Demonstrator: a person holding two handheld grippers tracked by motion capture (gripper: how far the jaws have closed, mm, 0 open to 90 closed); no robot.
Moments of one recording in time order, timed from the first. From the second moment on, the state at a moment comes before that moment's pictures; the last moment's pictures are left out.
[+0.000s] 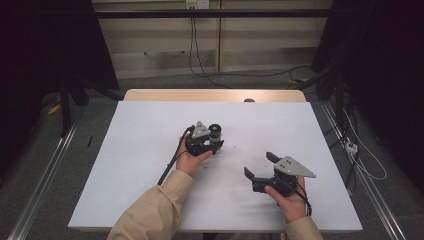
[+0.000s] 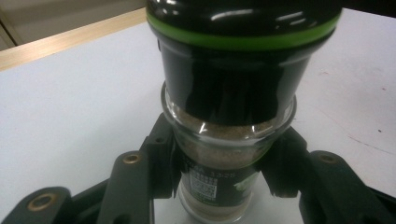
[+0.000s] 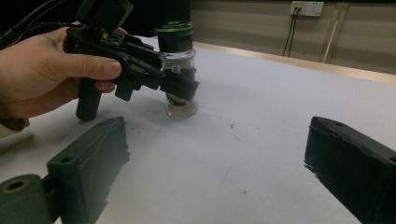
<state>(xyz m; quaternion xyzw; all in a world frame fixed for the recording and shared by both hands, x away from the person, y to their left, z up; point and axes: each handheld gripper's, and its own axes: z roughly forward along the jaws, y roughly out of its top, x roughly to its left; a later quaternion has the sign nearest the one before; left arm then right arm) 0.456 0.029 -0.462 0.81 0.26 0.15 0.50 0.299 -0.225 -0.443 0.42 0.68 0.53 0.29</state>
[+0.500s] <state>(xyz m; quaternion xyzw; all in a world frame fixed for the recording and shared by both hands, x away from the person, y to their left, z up) 0.456 0.028 -0.462 0.82 0.26 0.14 0.49 0.318 -0.209 -0.439 0.42 0.68 0.53 0.27</state>
